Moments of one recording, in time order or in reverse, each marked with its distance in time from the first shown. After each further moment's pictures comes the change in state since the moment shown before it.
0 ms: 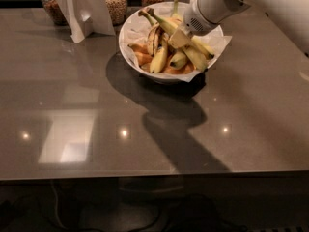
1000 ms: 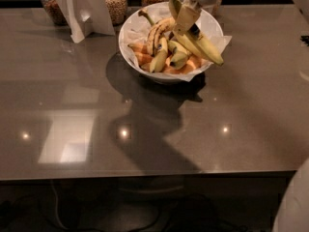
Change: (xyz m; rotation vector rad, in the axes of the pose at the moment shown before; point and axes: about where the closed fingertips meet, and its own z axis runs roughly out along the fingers) arm -0.024 0.002 -0.060 -0.069 0.169 -0.148
